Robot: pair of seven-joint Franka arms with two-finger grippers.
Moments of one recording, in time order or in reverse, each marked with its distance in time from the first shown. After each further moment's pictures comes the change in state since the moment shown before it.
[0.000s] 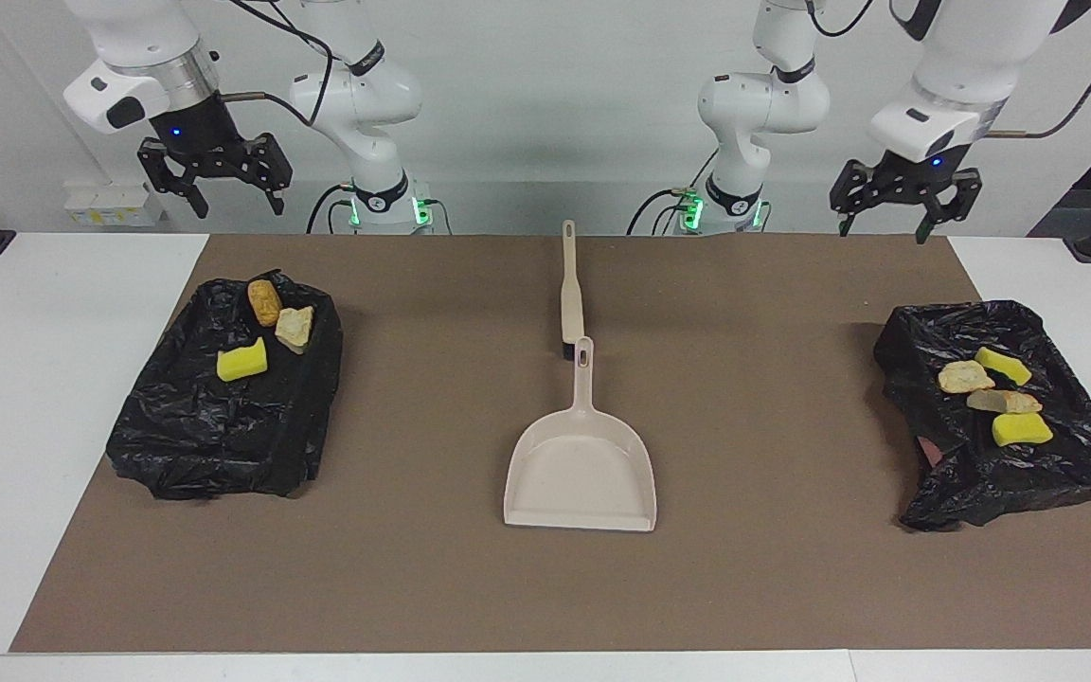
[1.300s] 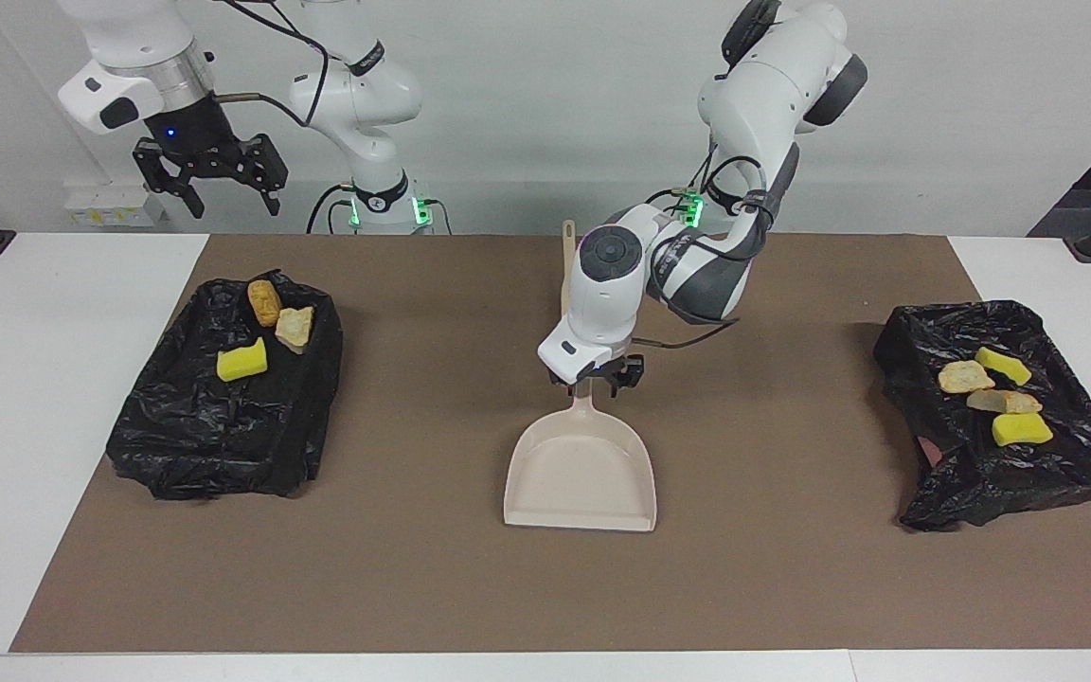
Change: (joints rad) left arm -0.075 0.710 -0.566 0.160 0.222 0.381 -0.861; right arm -0.007 0.000 -0.002 -0.001 0.000 0.000 0.000
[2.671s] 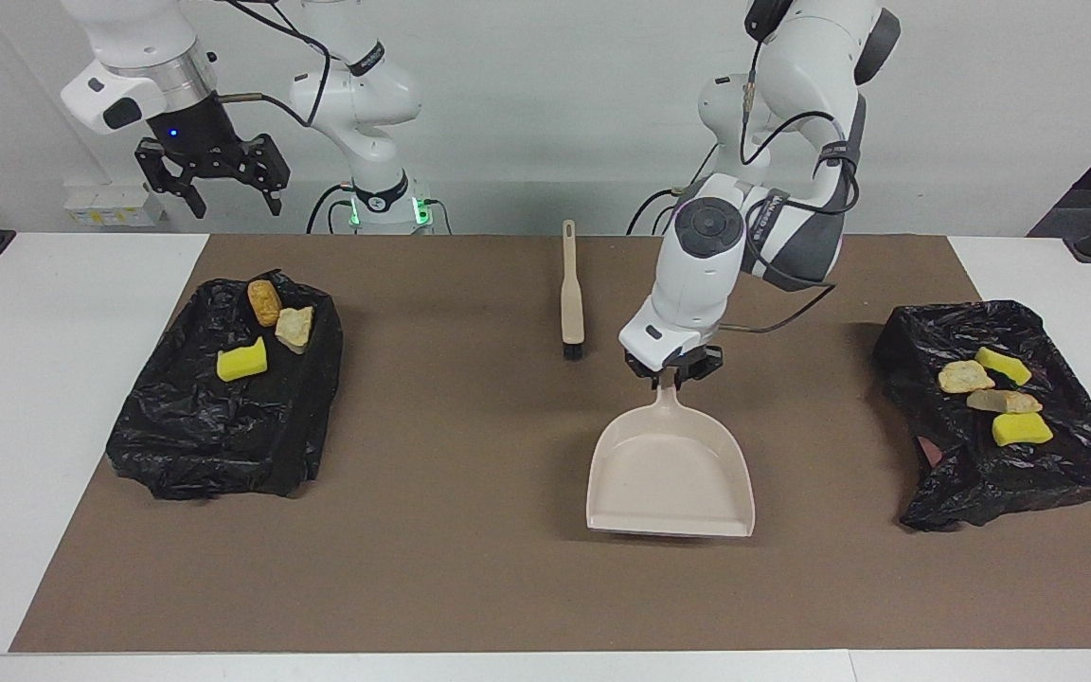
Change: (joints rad) left arm 0.121 -0.122 0.008 -0.085 -0.063 -0.016 0.116; right arm -0.020 0.001 0.027 -0.002 0.000 0.000 0.000
